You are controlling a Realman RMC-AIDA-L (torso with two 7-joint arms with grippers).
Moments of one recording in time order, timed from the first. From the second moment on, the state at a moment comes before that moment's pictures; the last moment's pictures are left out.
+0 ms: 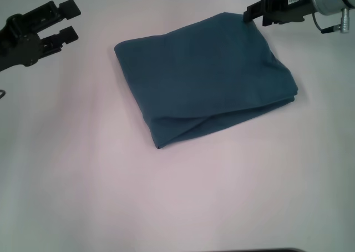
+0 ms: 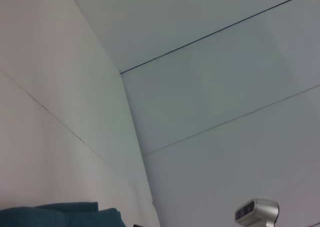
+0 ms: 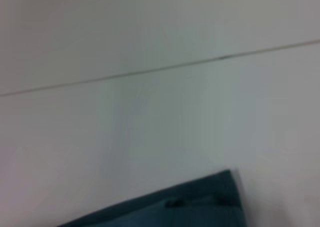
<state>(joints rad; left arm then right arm) -0.39 -2.09 -2.54 -0.78 -1.37 1.62 -2.35 0.91 1.99 -0.86 -0.49 -2.49 -0.93 2.67</state>
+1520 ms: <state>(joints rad) -0.40 -2.09 -2.54 -0.77 -1.38 1.62 -2.35 0.90 2.00 -0.85 -0.43 -2.40 -0.89 2.68</state>
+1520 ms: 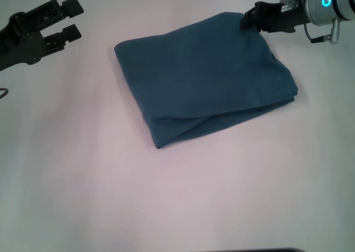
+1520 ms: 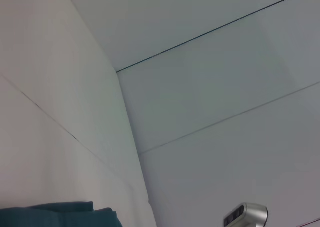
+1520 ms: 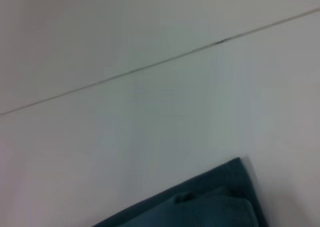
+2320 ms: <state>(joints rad) -0.40 -2.09 -2.54 -0.77 -1.38 1.61 -2.35 0.90 2.01 -0.85 -0.55 -2.40 -0.97 2.67</state>
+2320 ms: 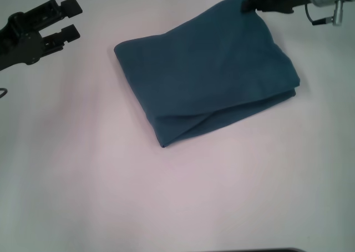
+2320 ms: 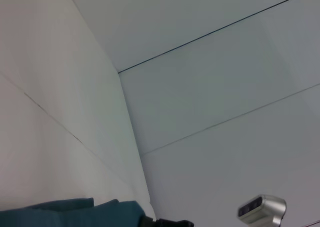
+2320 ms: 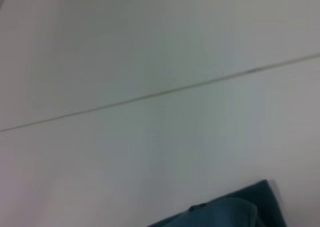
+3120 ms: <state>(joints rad) -0.41 -2.09 -2.56 -0.77 -1.38 1.61 -2.36 0.95 2.05 -1.01 -0.49 -2.40 -0.78 2.65</state>
